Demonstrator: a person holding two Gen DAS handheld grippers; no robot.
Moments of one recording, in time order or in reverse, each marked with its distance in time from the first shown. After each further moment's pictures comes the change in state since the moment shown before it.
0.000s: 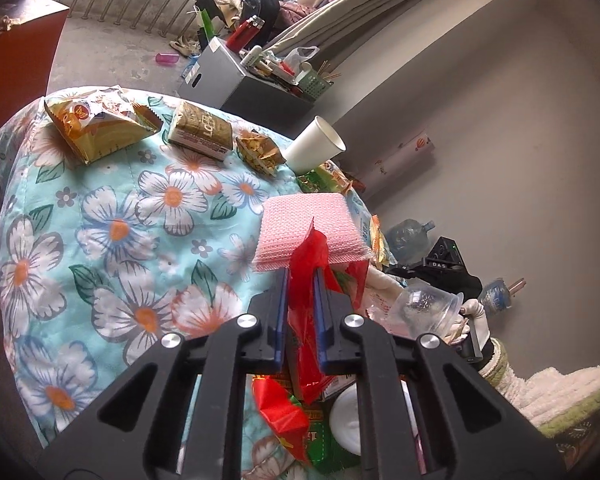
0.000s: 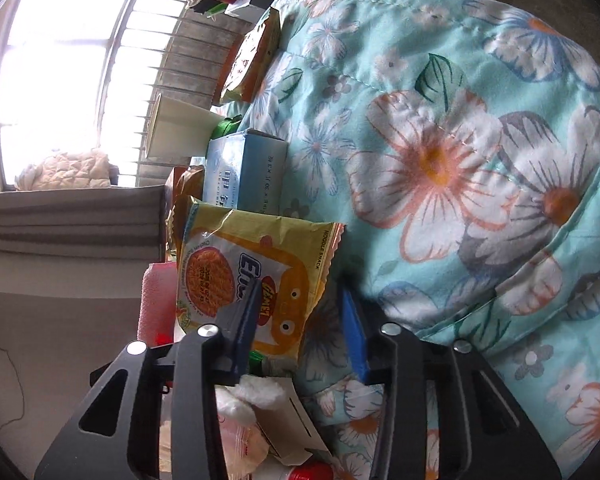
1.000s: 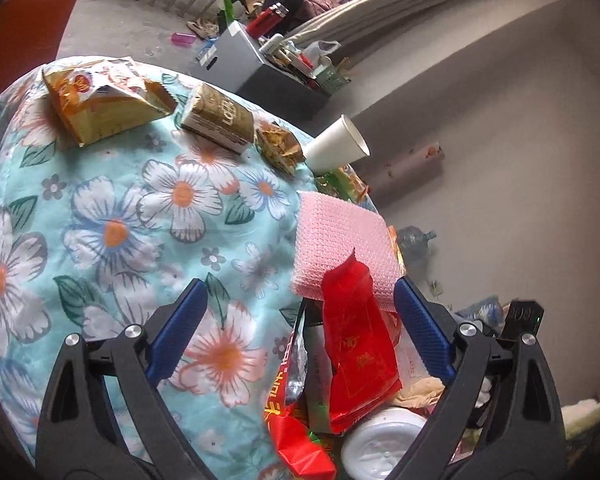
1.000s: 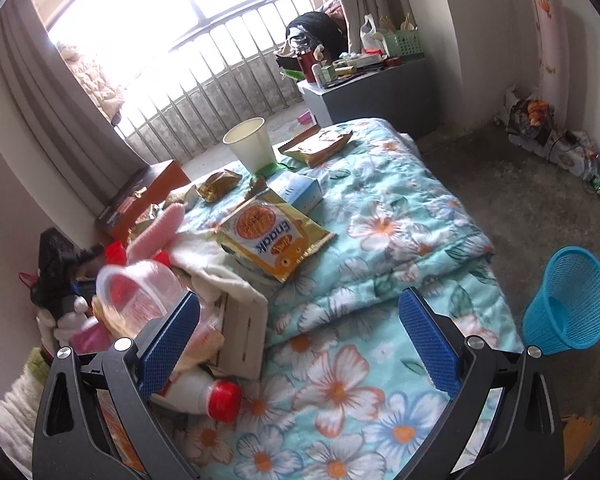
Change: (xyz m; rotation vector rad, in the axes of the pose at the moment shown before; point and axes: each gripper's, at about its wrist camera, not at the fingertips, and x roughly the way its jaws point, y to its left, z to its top) left arm 0.047 0.021 0.016 -0.078 0.044 0.000; right arm -0.123 0.062 -0.107 -0.577 -0.338 -0.249
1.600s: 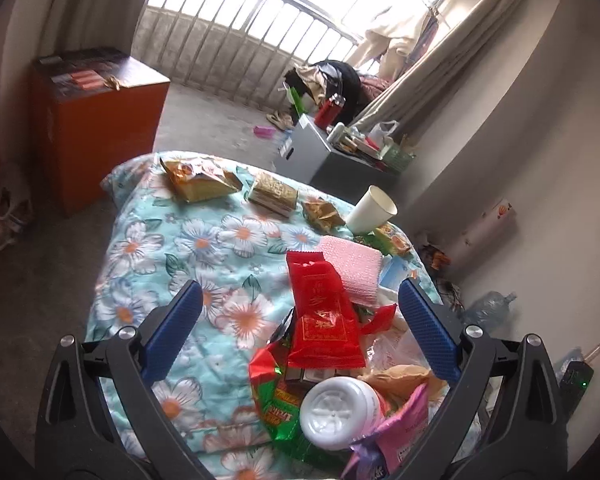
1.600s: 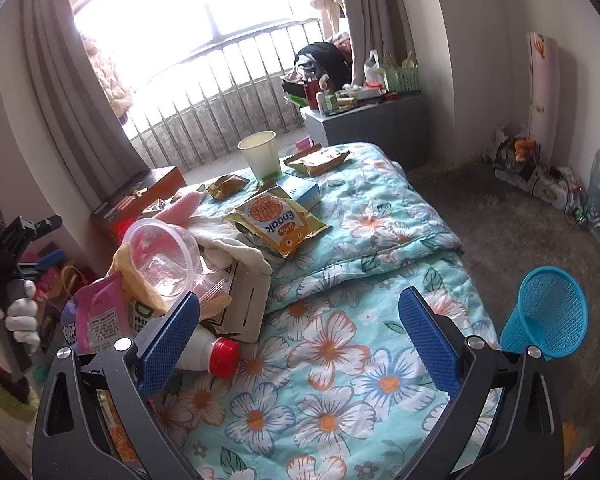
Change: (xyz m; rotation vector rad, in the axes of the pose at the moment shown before) left arm -0.094 -0.094 -0.056 -0.008 -0.339 0.382; right arm -0.053 0.012 -0.055 -0.098 -0.112 -0.084
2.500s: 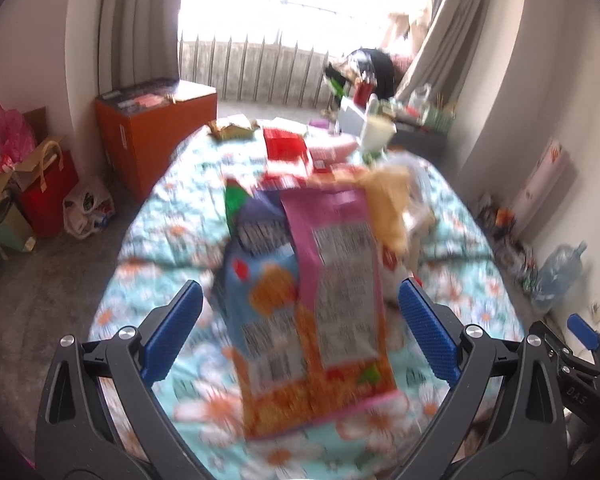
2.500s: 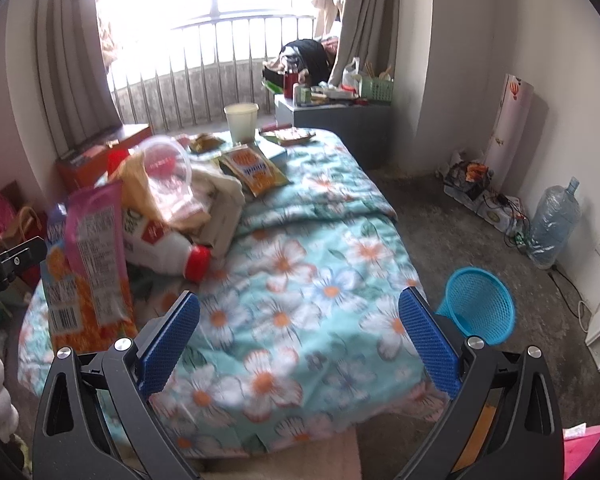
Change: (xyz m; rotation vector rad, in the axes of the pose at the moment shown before) left arm -0.092 -0.134 -0.179 0.156 -0.080 0.352; right arm -0.077 0.033 -0.060 -0.191 -0.038 -0.213
